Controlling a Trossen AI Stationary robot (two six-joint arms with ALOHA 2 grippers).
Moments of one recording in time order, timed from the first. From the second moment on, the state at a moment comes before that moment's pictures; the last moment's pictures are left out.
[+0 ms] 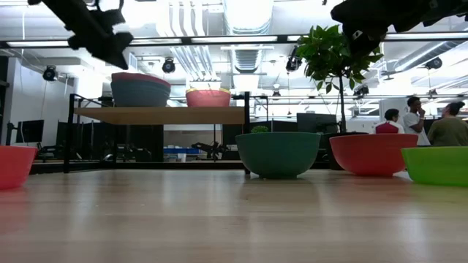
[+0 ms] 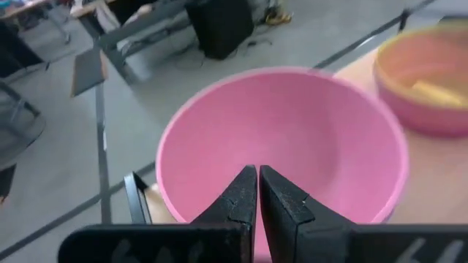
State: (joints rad) left arm 0.52 0.74 0.80 -0.57 -0.61 -0.02; right arm 0.43 1.08 0.47 0.41 0.26 0.10
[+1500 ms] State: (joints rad) left arm 0.22 0.63 0.66 -0.19 -0.04 -0.27; right arm 0.37 1.18 0.68 0.14 0.42 0.34
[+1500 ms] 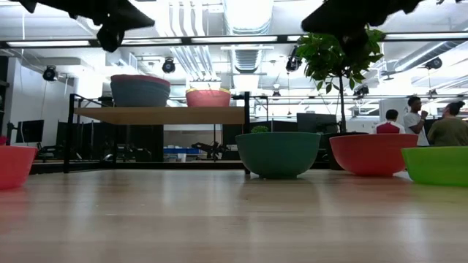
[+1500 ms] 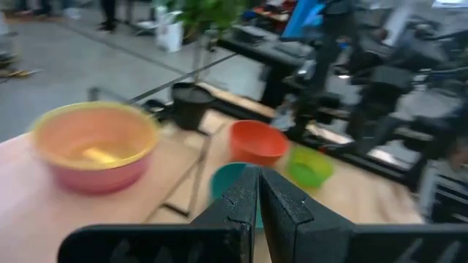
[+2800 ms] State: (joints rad) left arm -0.05 0.84 0.66 0.00 -0.14 -0.18; right arm 0.30 1.51 1.23 -1.00 0.04 1.10
